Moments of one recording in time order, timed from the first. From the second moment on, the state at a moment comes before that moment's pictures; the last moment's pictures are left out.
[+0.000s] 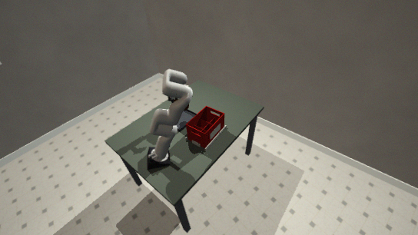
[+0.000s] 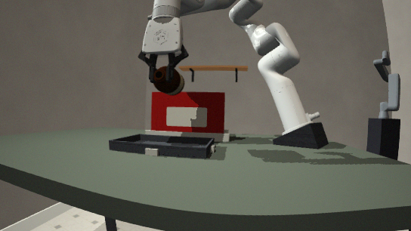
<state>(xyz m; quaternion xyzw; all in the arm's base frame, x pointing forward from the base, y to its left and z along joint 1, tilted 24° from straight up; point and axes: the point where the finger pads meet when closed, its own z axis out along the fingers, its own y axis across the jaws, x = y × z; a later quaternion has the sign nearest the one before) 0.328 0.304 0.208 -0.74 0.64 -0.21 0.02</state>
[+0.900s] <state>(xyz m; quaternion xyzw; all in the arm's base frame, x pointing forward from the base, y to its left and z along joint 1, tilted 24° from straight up) 0.325 0.307 0.217 -0.74 0.64 -0.21 0.02</state>
